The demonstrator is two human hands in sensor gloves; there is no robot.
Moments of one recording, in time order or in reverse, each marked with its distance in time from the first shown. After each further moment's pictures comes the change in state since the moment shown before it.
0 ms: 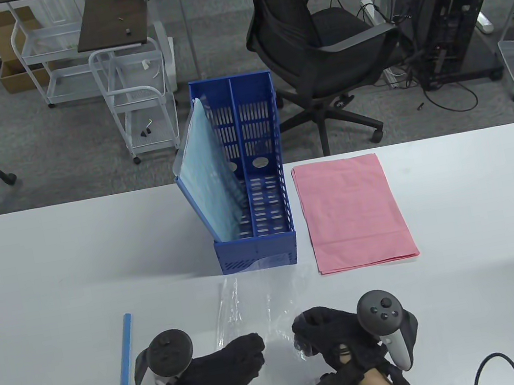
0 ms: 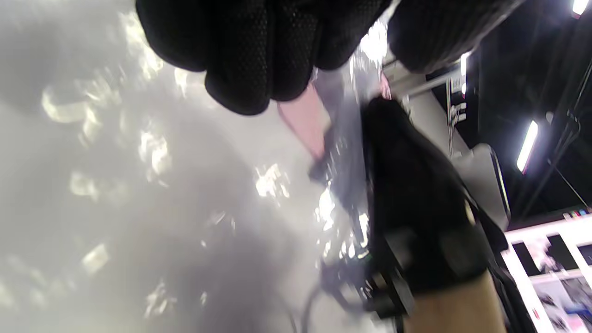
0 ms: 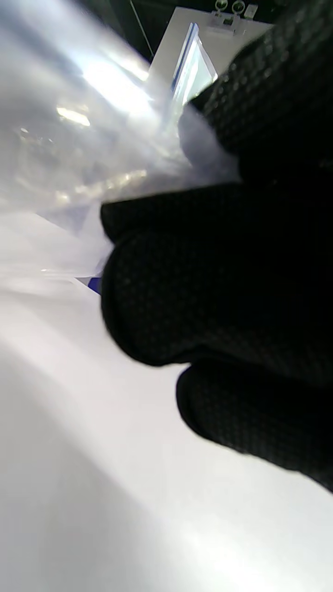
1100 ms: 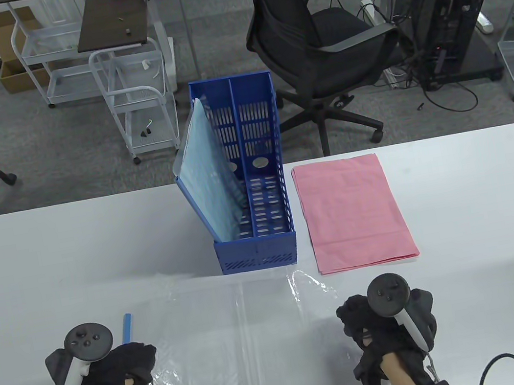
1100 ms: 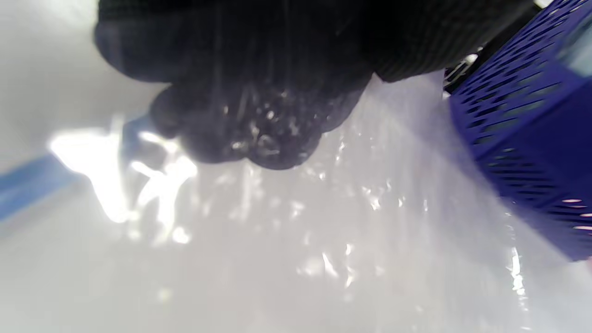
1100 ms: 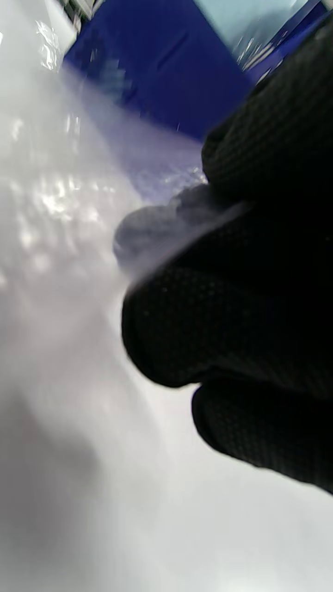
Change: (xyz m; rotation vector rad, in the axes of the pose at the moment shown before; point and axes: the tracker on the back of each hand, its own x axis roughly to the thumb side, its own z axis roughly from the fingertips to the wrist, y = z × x) left_hand -0.063 0.122 0.070 0.435 0.723 -0.277; right_hand -0.023 -0.056 -0.019 -0.128 0.246 0.569
